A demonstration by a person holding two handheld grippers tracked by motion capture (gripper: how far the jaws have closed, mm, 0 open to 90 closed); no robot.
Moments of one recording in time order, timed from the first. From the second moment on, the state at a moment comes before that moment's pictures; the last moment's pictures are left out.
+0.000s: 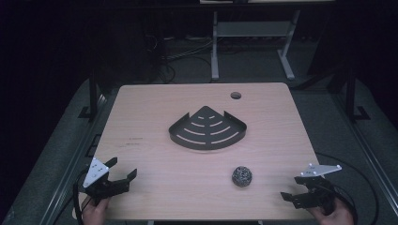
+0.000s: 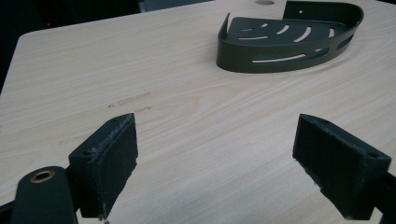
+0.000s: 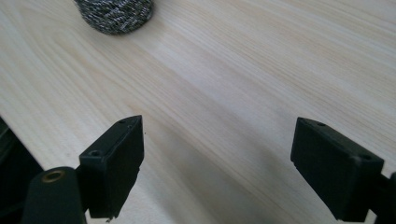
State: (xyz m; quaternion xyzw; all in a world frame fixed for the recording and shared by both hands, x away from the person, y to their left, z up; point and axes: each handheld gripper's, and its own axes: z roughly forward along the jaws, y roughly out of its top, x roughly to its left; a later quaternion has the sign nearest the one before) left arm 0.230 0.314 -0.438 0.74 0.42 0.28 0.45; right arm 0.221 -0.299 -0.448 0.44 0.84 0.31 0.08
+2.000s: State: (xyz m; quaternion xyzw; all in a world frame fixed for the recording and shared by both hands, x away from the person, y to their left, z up) left arm 0.229 0.319 -0.435 0.72 0.42 0.29 0.46; right arm 0.266 -0.186 -0.419 0.30 0.92 0.25 0.05
